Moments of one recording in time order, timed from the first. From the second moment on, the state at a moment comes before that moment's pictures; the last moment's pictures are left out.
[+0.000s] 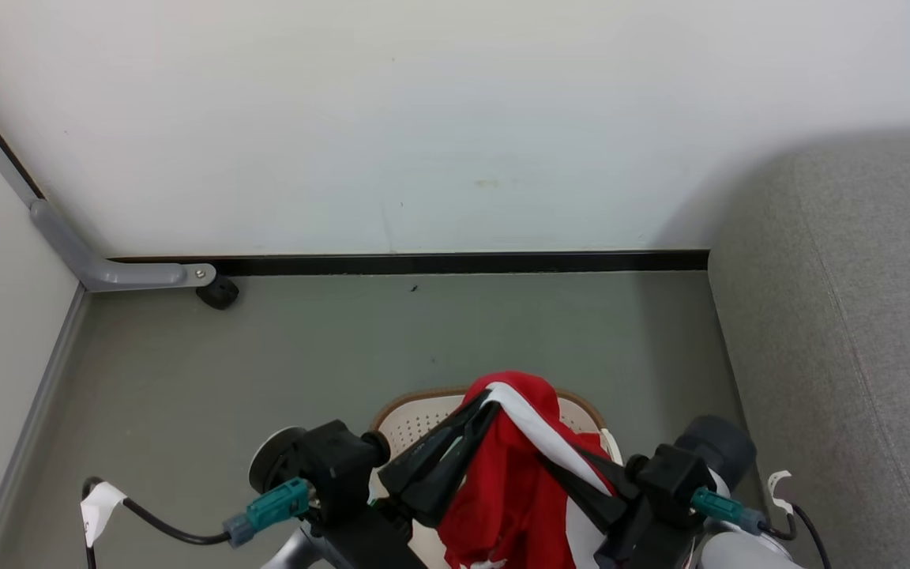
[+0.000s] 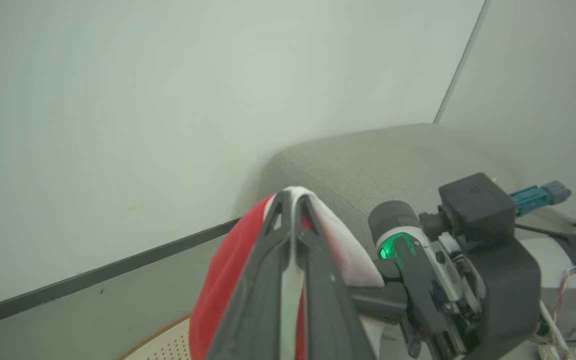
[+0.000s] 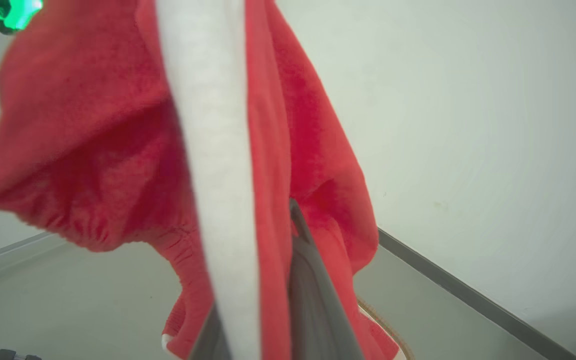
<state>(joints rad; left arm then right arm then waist) -0.18 0.25 -0.61 -0.17 -0.57 -0.12 0.11 -0.36 -0.27 0.85 0.34 0.32 0.12 -0.26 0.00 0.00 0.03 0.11</state>
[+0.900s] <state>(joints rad) -0.10 0.28 -0.62 -0.12 -0.54 -0.09 0.05 -0.34 -0.35 0.63 0.28 0.41 0.11 -0.26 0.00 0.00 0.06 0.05</state>
